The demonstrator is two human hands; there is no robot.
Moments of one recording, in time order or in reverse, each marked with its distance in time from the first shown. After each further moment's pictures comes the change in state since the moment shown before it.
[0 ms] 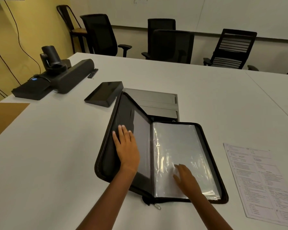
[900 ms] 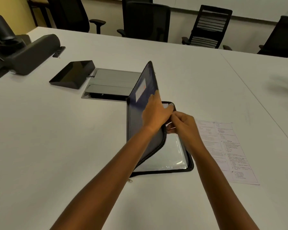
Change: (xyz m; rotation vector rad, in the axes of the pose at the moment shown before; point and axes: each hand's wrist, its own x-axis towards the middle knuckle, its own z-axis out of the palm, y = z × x) left_hand -0.020 0.134 -0.105 -1.179 -0.060 0.236; right_hand -0.053 -0.048 -0.156 0.817 0.298 -0.124
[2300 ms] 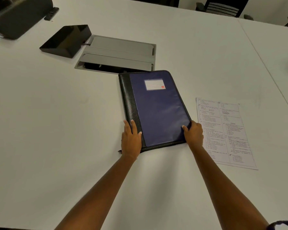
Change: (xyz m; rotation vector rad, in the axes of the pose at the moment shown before) left_hand -0.067 -0.181 0.109 0.589 -0.059 -0.262; right_hand 0.016 0.185 -0.053 -0.786 0.191 0.385
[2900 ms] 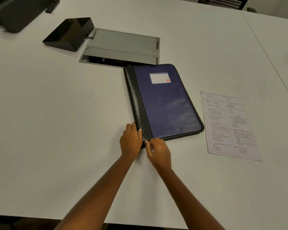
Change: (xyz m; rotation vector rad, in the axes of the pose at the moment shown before) left_hand -0.024 -0.025 -0.016 -0.131 0.104 -0.012; right_hand -0.137 -0.043 0.077 0.149 -0.009 -0.512
